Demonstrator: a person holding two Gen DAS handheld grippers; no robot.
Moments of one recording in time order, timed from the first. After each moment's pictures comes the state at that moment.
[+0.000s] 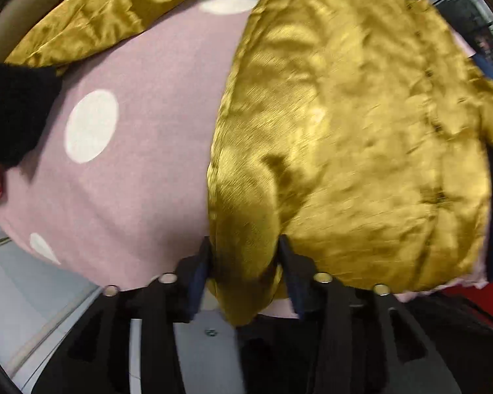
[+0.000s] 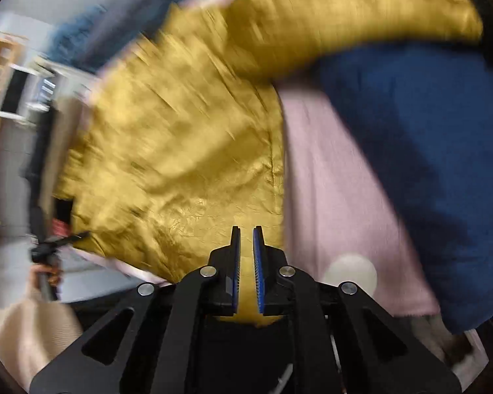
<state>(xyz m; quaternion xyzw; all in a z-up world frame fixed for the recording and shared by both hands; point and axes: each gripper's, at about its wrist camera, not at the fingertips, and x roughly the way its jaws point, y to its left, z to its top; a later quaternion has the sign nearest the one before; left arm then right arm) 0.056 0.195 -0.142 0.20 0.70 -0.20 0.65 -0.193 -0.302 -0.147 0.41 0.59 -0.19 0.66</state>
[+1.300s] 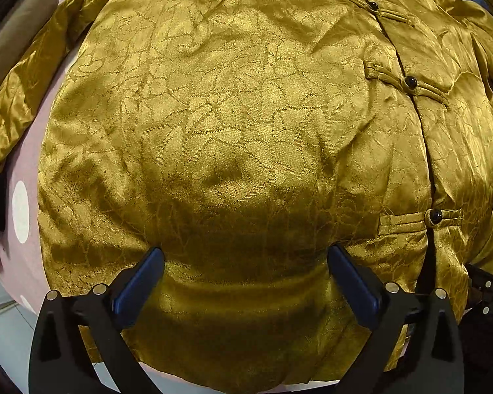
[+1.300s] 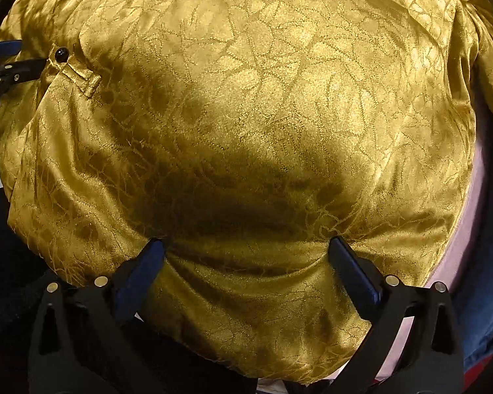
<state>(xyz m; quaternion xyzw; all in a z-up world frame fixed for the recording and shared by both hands) -0.002 0.062 -0.197 0.29 0.64 -0.25 0.66 -0.028 -0.148 -0.259 0.10 0.75 -0.06 0.65</state>
